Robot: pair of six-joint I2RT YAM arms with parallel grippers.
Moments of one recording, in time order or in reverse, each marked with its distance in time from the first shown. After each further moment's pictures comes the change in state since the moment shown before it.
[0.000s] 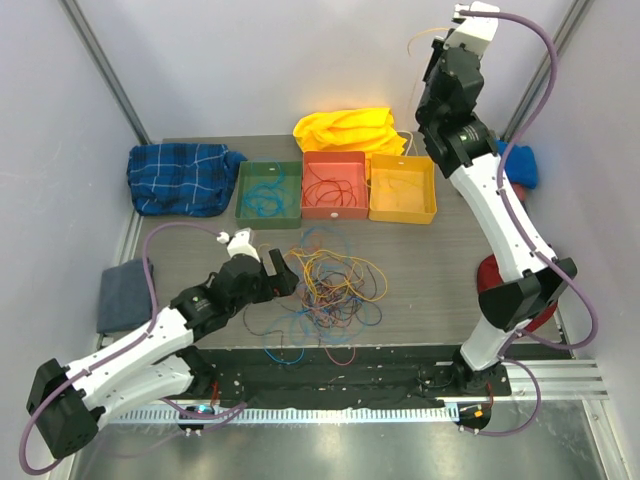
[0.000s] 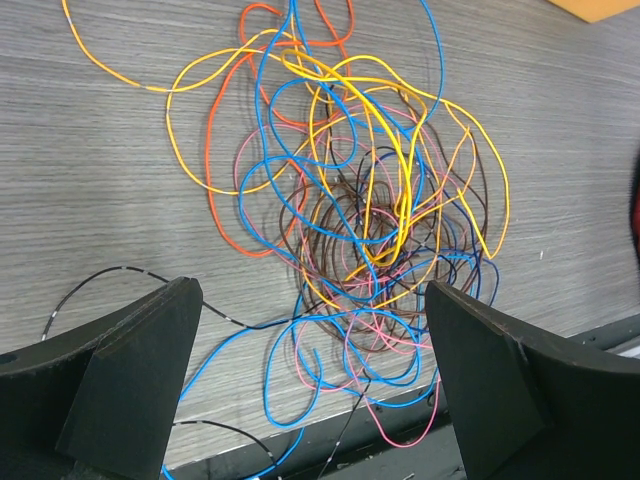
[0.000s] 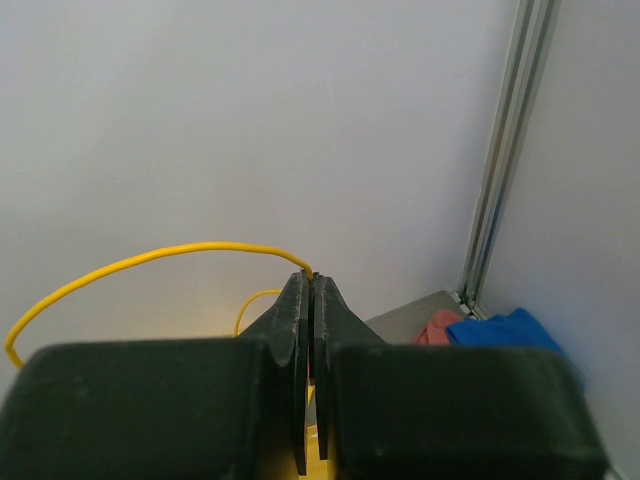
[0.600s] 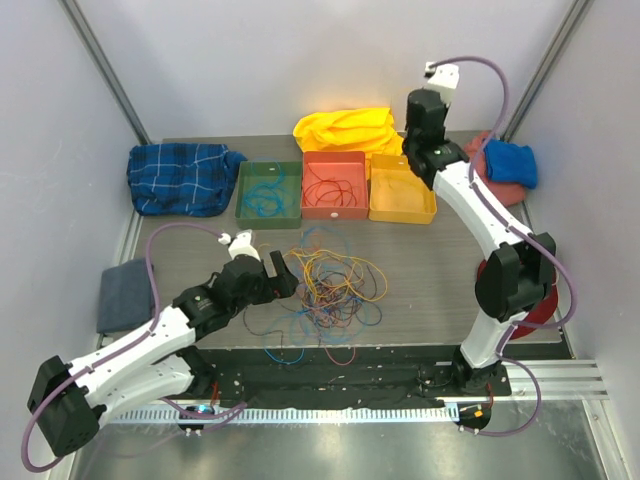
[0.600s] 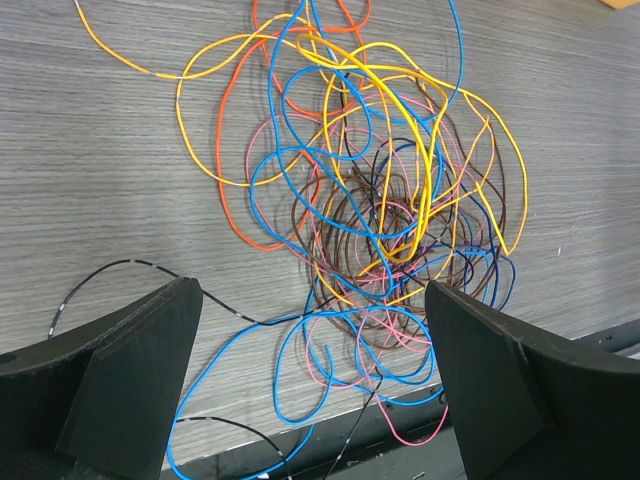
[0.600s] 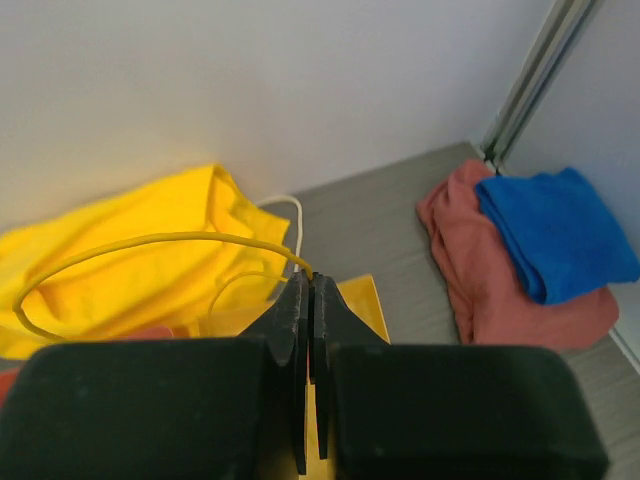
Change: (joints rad) left arm 0.000 0.018 -0.006 -0.009 0.000 0.000; right arm -0.074 0.068 -0.299 -0.004 -0.101 0.189
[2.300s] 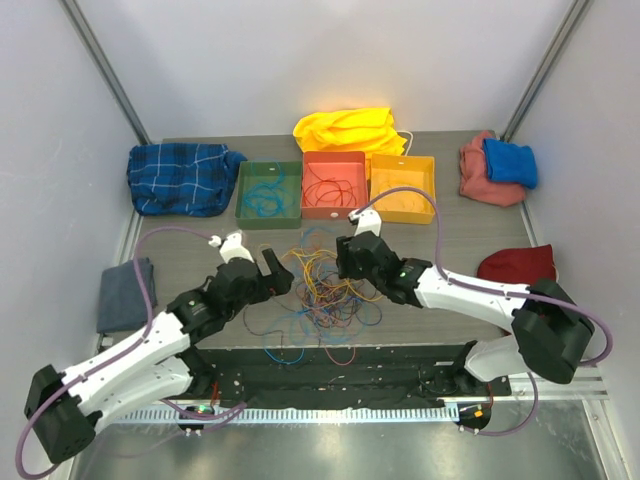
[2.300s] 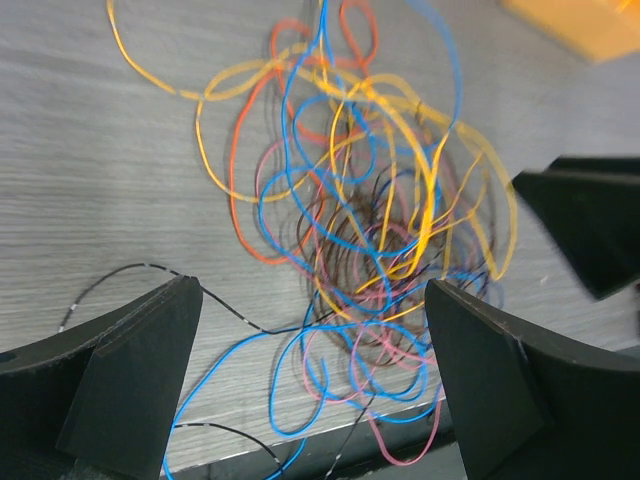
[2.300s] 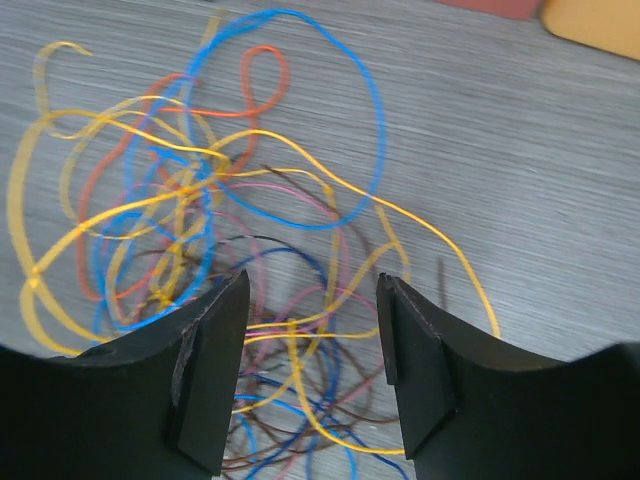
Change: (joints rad) left arm 0.000 -0.016 -0.018 0.007 -0.046 -0.044; right arm 0.528 -0.391 -0.950 0.024 -0.306 0.332
